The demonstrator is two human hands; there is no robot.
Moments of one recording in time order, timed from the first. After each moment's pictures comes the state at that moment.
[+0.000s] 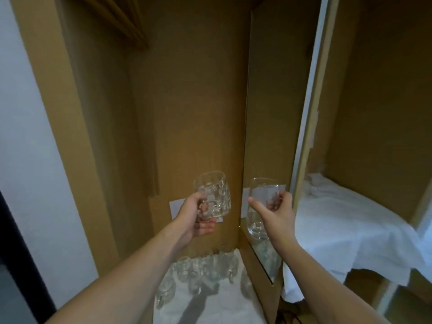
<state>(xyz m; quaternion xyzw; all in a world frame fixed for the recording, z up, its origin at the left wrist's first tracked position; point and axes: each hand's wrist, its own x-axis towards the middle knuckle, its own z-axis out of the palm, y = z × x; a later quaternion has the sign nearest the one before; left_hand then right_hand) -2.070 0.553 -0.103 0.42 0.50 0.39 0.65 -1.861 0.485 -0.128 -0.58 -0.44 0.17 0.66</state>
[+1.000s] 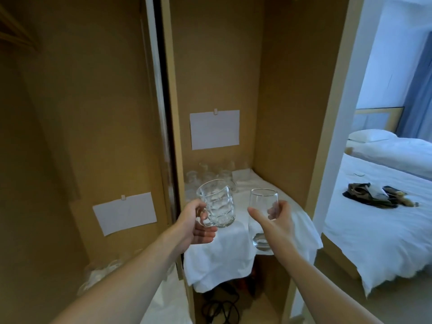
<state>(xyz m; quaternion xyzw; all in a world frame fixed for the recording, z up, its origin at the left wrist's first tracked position) -1.745 0.435 -0.104 0.47 0.49 0.31 0.67 -1.542 0.335 -0.133 -0.64 -0.37 0.18 0.65</state>
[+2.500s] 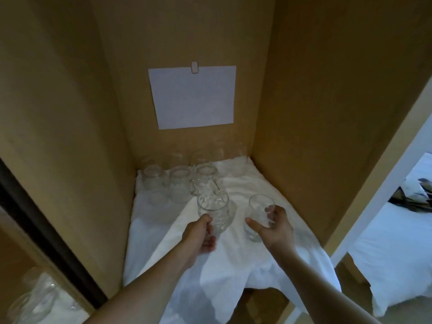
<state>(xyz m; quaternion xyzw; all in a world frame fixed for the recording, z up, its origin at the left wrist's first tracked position) -1.533 0.655 -0.231 0.35 0.57 0.30 0.68 -1.330 0.591 -0.246 -0.73 -0.40 0.22 0.51</state>
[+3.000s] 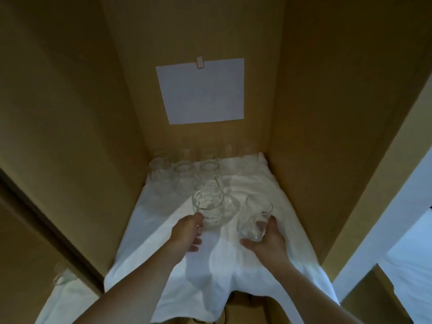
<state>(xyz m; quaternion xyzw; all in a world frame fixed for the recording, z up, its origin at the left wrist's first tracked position) -1.502 0.643 -0.235 0.38 0.69 0.31 0.53 -1.278 0.603 -0.288 -0.66 -0.48 0.37 0.43</state>
